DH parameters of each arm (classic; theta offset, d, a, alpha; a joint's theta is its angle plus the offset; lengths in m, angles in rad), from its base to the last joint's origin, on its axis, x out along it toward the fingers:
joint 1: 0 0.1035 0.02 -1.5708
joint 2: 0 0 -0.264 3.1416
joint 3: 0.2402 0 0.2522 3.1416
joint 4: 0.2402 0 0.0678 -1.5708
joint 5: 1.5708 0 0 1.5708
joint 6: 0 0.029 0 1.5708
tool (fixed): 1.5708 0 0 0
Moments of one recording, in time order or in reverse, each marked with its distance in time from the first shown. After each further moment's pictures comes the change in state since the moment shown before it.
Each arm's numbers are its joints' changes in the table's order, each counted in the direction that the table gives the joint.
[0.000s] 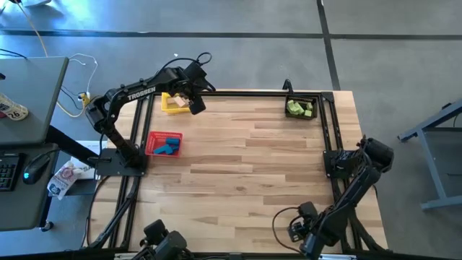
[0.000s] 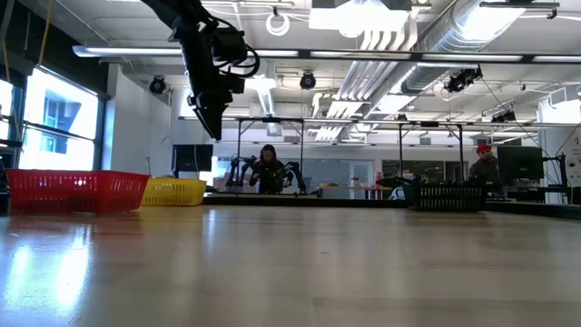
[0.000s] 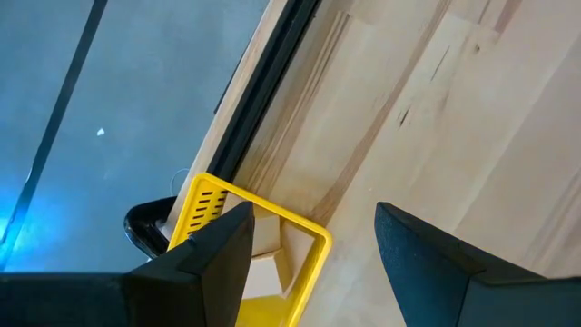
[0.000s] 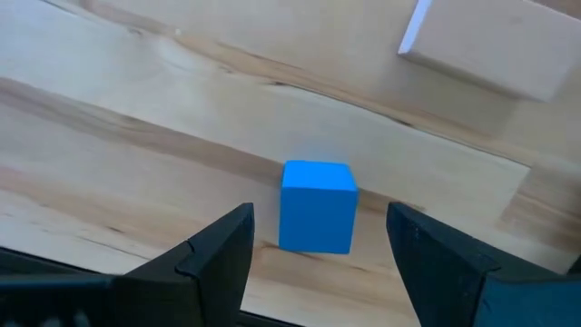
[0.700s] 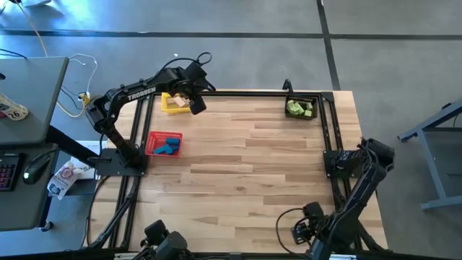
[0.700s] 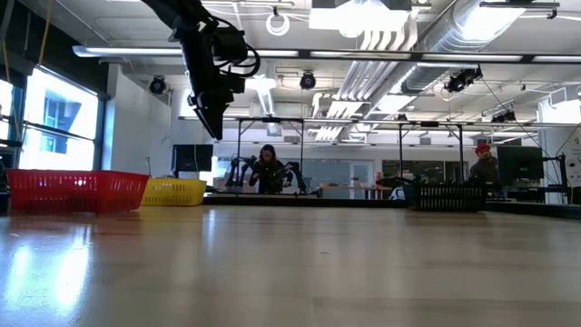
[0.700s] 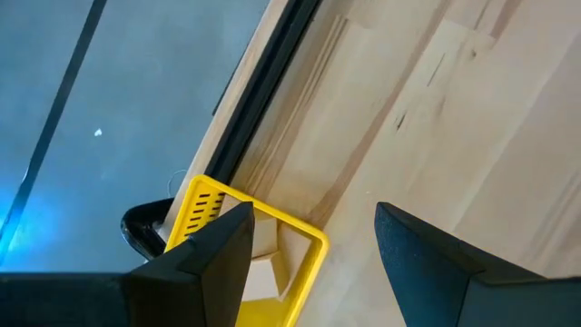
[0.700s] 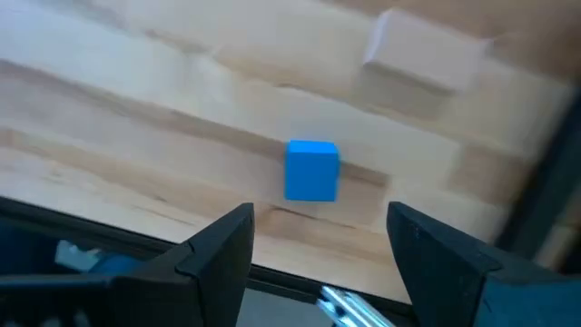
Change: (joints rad) left arm -0.001 0.000 0.000 -0.006 0.005 -0.010; right arm 0.027 0.000 0.224 0.286 0.042 0.044
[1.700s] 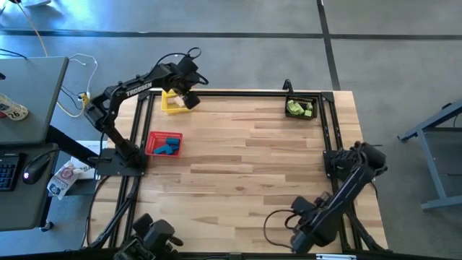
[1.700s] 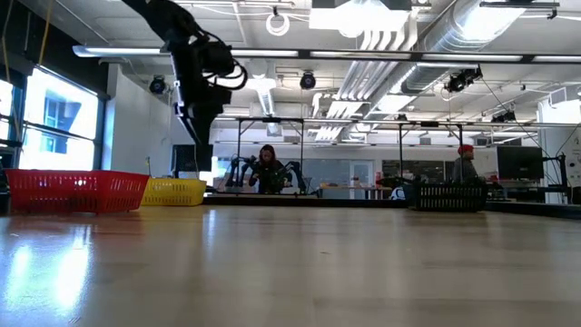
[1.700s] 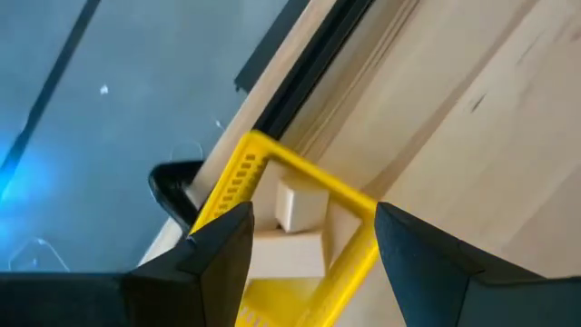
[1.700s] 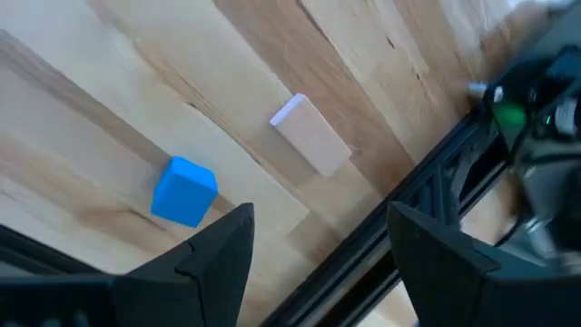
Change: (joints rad) left arm 0.130 0.002 -0.046 -0.021 0.006 -0.008; right arm -0.130 0.087 0.152 0.374 -0.106 -0.675
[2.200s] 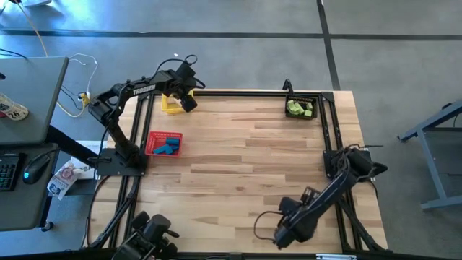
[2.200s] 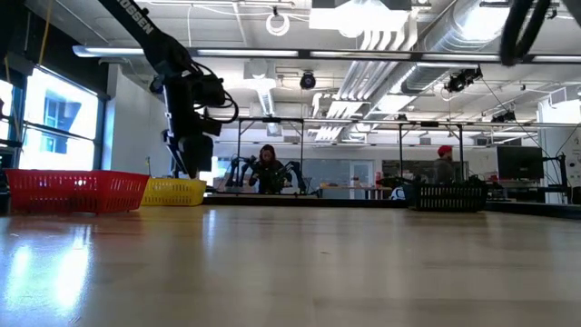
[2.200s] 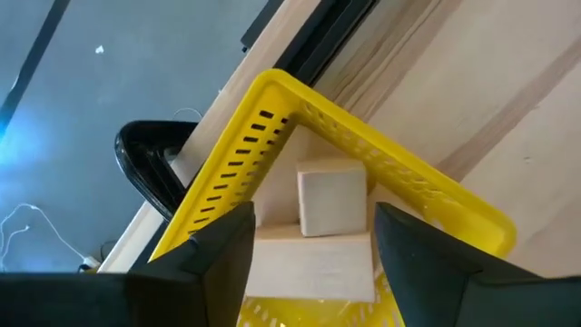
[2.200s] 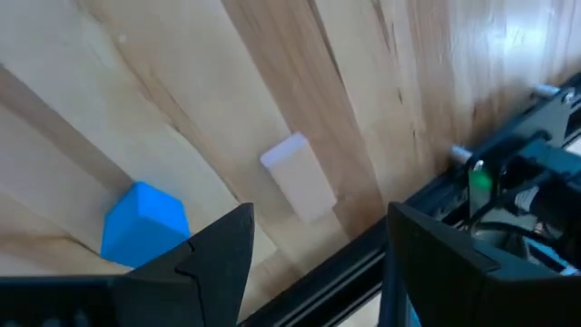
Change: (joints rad) left arm 0.083 0.070 -0.172 -0.201 -0.013 0.025; right arm -0.098 0.127 0.000 0.000 -0.010 -0.353
